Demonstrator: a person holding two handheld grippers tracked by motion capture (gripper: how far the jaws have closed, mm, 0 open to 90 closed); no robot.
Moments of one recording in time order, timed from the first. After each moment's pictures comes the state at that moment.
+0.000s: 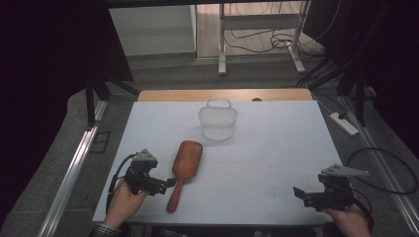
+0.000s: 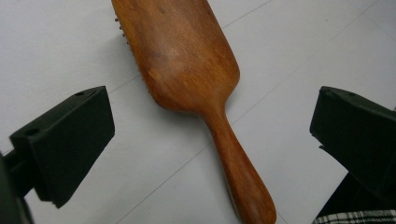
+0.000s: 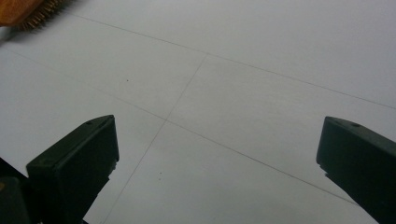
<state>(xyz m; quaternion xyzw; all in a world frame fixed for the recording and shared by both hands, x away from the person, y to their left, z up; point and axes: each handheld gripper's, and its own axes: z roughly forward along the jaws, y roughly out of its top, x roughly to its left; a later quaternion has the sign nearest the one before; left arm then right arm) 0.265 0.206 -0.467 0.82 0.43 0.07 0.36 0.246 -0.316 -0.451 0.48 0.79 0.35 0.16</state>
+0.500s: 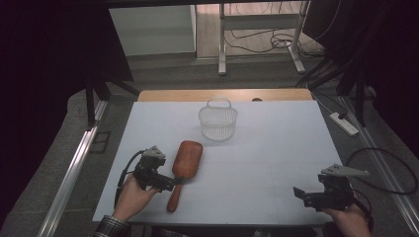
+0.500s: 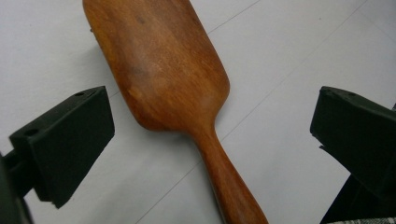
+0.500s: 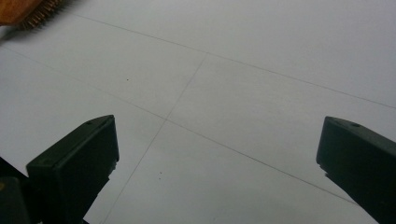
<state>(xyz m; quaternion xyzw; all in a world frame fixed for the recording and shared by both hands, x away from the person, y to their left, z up) 0.281 0.187 -0.469 0.84 0.41 0.05 0.35 0.246 -0.316 -0.452 0.48 0.79 0.35 0.16</state>
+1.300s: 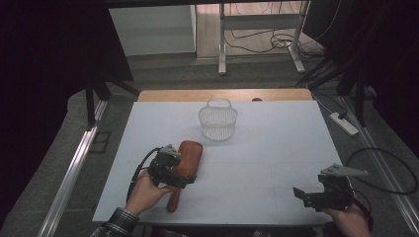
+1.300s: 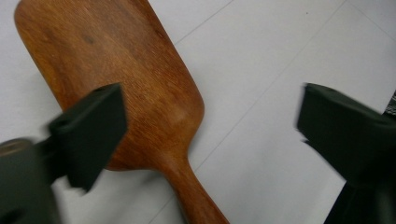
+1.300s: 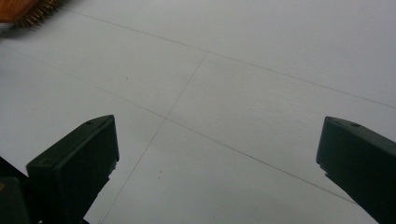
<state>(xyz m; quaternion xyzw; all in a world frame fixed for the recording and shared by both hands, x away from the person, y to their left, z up) 0.295 0.158 -0.472 0.86 0.39 0.02 0.33 0.246 -0.315 -0.452 0.48 0.79 0.35 0.16</state>
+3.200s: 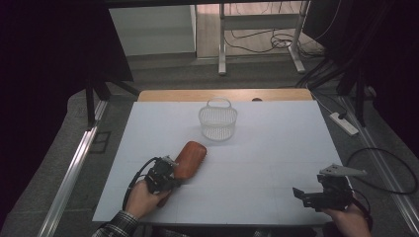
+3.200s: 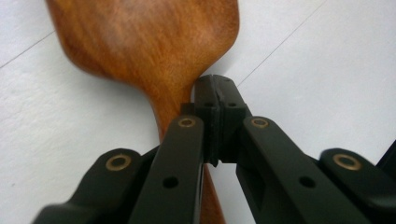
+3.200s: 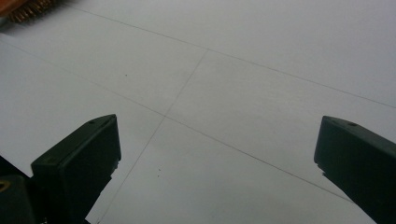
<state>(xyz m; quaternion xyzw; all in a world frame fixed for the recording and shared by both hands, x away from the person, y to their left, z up) 0.289 0.170 -0.506 0.88 0.41 -0.01 0.24 0.246 -0.314 -0.452 0.48 0.79 0.34 0.16</state>
